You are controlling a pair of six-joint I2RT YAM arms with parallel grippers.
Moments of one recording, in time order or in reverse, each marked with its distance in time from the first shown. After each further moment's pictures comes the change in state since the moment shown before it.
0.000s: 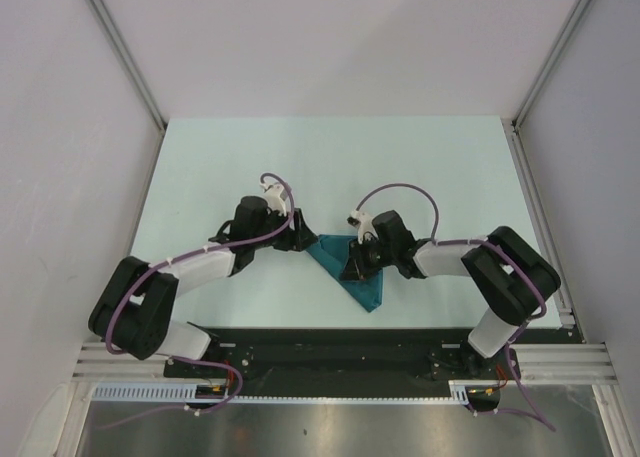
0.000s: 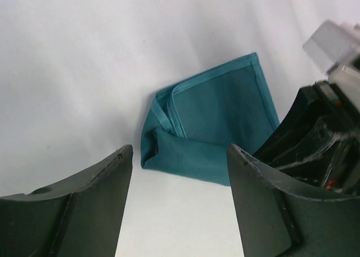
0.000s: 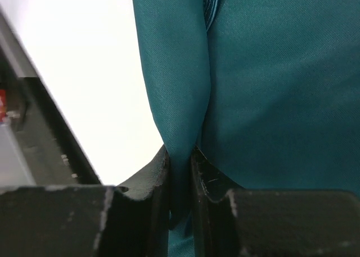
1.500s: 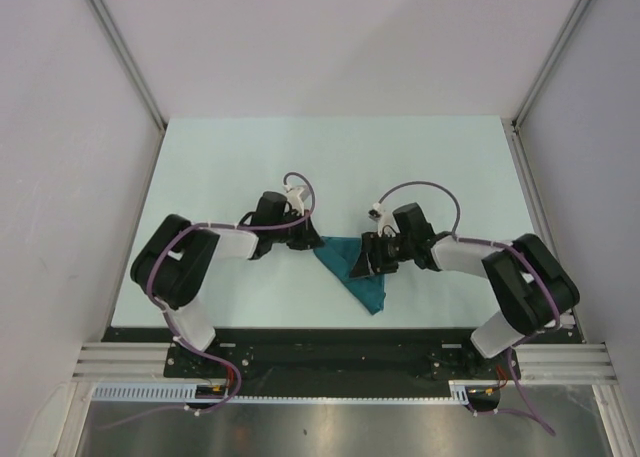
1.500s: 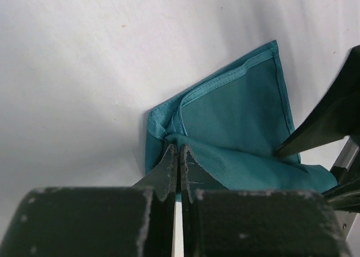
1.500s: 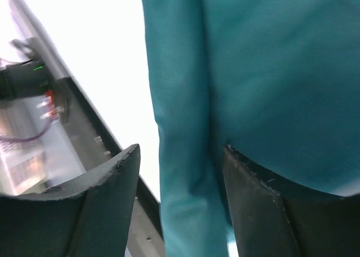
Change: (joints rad) left arm -0.023 0.338 0.112 0.102 0.138 -0.027; right arm -0.181 -0.053 -0.023 -0.105 -0.222 0.097
